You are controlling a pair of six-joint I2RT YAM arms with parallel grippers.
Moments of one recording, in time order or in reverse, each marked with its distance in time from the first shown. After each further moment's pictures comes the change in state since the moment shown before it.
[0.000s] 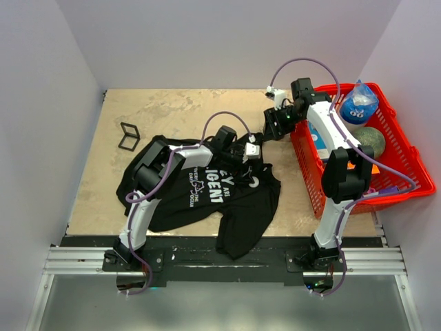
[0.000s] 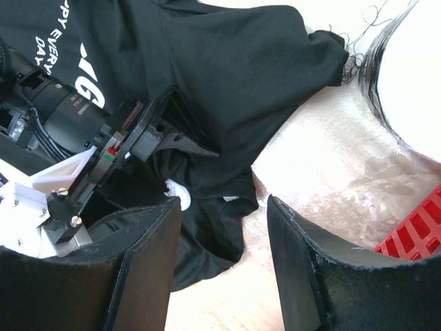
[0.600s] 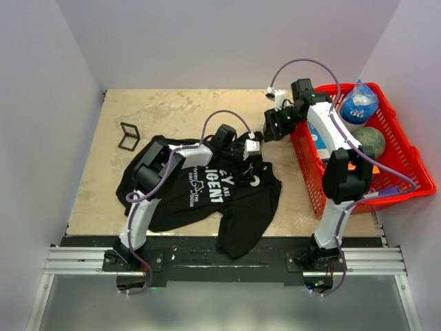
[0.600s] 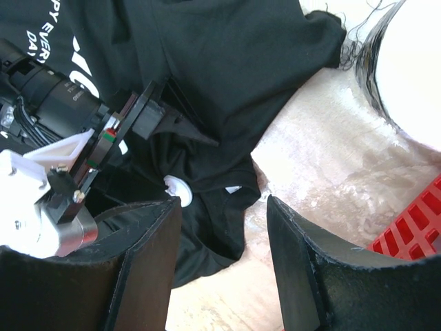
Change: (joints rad) left arm 0.005 0.002 0.014 0.025 -0.006 -0.109; right arm 0.000 -0.014 -0.018 0.000 0.019 0.000
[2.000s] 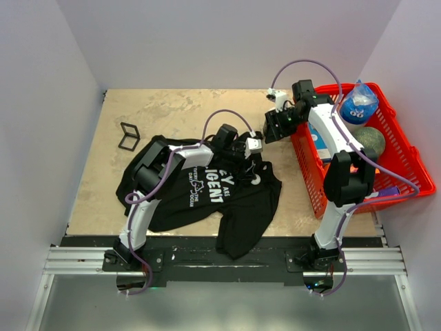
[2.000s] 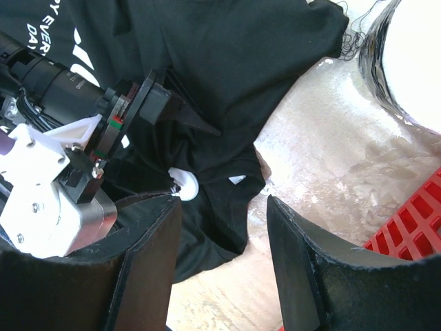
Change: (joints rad) left arm -0.009 -0.008 0.003 0.005 -0.086 -0.068; right arm 0.001 -0.034 -0.033 0.003 0.006 -0.003
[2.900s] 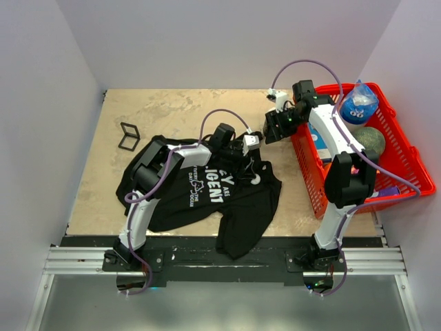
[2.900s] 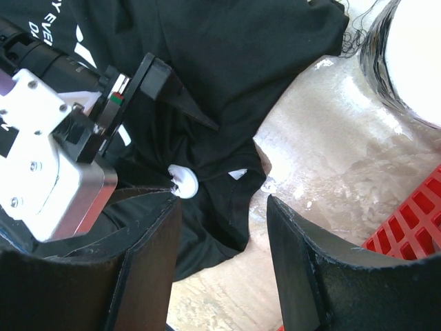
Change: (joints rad) left arm 0.016 -0.006 -0.019 0.041 0.040 -0.109; right arm 0.000 -0.016 -0.013 0.002 0.001 0.000
